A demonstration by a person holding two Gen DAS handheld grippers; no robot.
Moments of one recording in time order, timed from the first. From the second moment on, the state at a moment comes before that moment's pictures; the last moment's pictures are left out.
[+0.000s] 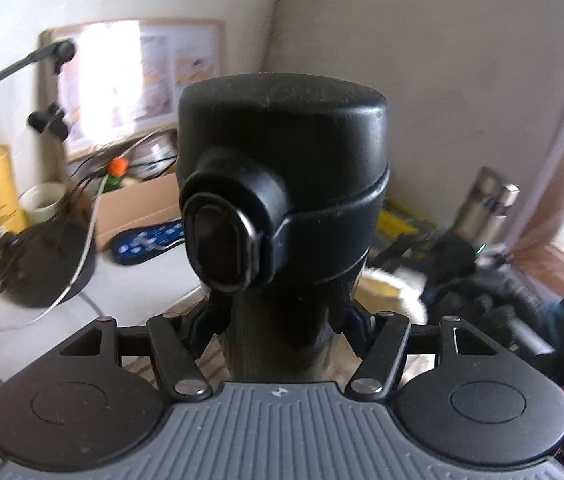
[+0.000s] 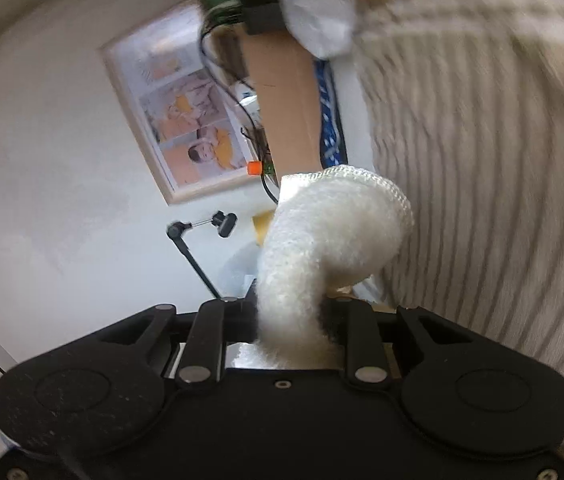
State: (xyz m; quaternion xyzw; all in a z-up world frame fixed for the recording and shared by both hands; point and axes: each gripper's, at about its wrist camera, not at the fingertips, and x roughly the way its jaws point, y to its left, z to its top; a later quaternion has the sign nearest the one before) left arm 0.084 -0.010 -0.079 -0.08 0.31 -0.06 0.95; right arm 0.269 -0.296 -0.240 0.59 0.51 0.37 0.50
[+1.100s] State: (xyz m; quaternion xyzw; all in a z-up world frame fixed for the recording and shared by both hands) left arm 0.121 -0.026 -0.143 -0.02 0.38 0.05 0.92; right arm 0.305 -0.259 -0.199 0.09 0.46 0.50 0.73
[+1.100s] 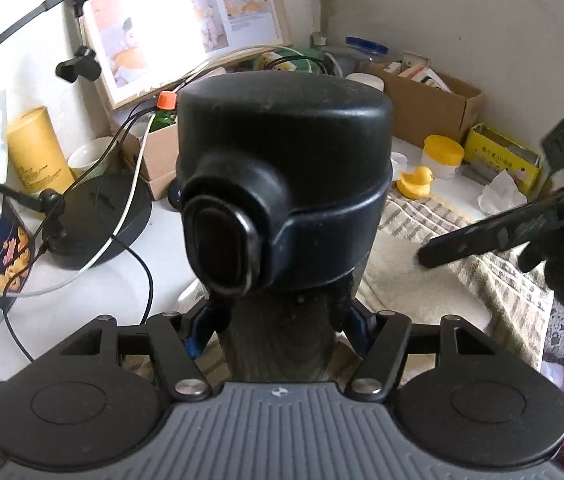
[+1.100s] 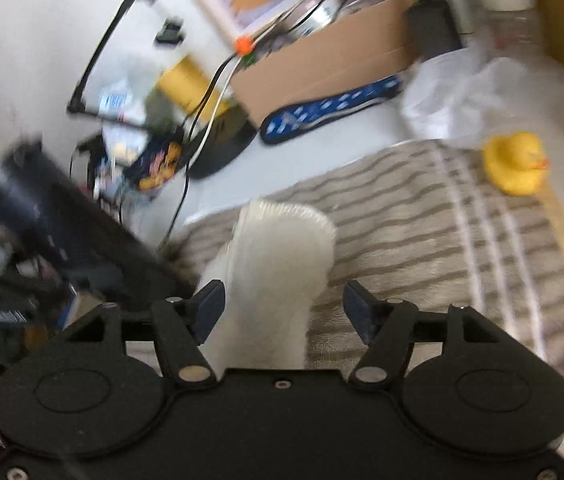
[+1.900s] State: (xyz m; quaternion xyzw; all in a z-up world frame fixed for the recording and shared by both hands) left arm 0.057 -0.022 -0.140 0.06 0.44 0.00 0.90; right arm 0.162 -0.263 -0.115 0.07 0.48 0.32 0.81
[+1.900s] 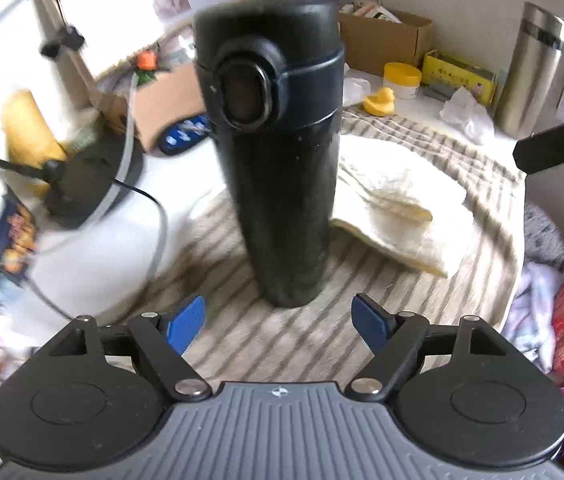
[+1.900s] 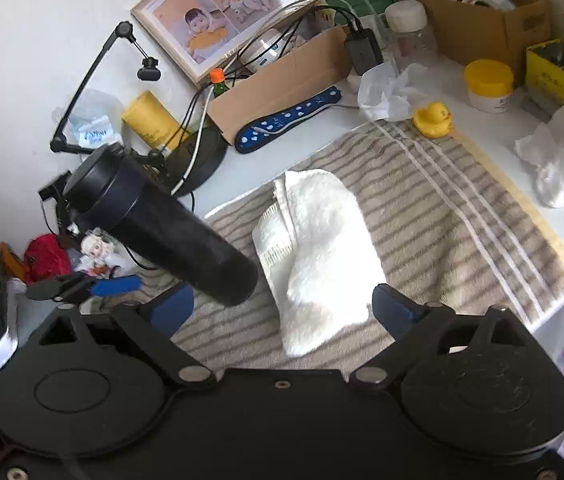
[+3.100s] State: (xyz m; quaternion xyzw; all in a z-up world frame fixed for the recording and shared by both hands) left arm -0.003 -0.032 -0.020 -0.05 0.39 0.02 0.92; right arm 0.065 -0.226 -0.025 -0.02 0.47 0.23 0.85
